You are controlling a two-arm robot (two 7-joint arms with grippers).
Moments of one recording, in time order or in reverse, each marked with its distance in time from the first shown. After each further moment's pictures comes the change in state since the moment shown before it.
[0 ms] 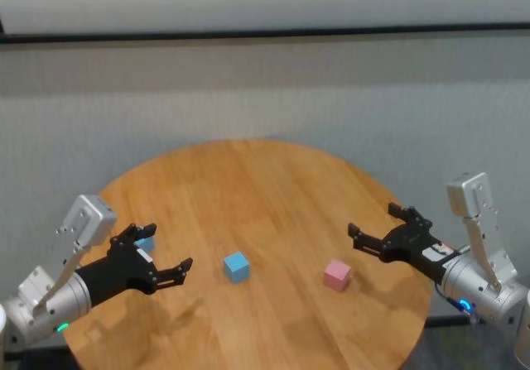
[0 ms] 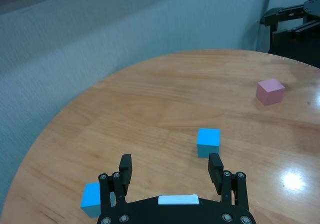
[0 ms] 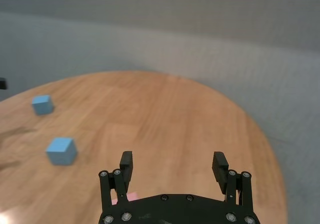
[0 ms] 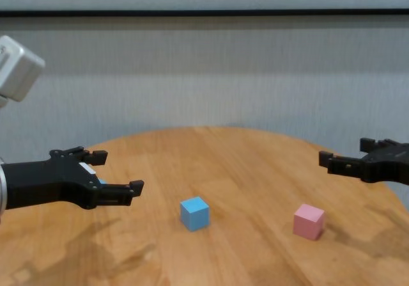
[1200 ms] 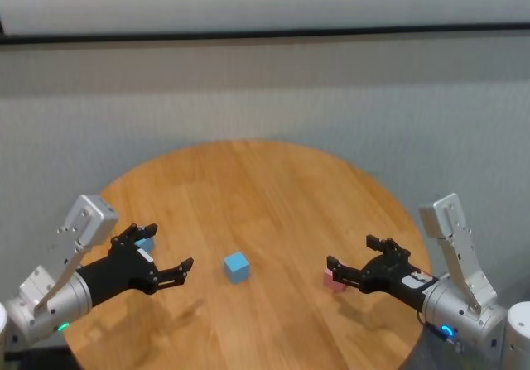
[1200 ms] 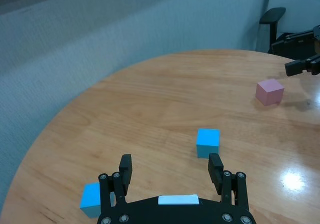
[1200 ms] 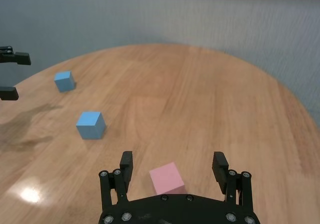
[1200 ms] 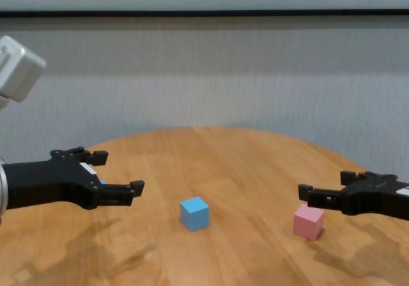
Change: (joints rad) left arm -0.002 -0.001 0.001 0.002 0.001 0.001 0.000; right arm -0.062 -0.035 0.013 -0.079 -0.021 0.136 0.020
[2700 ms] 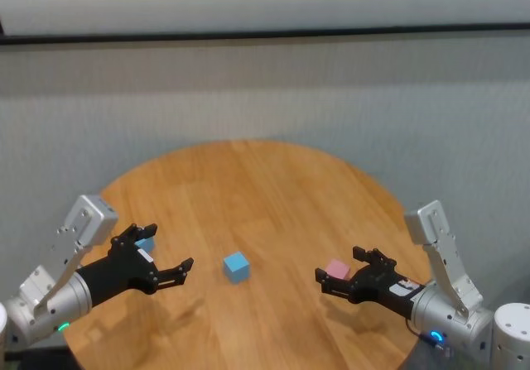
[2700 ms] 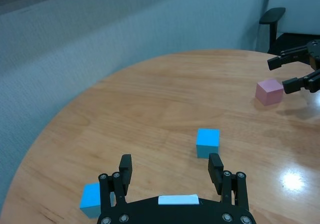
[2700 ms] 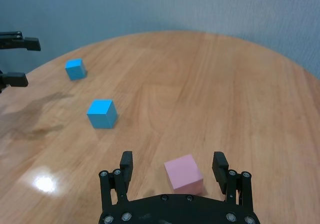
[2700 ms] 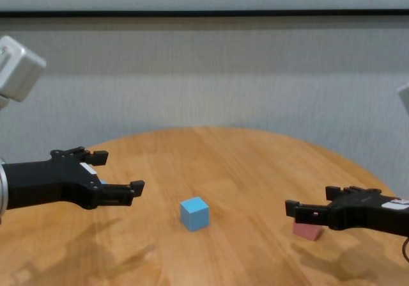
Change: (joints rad) left arm 0.000 0.000 0.000 0.000 0.000 0.000 0.000; right arm 0.021 -0.045 0.005 0.068 -0.030 0.021 0.073
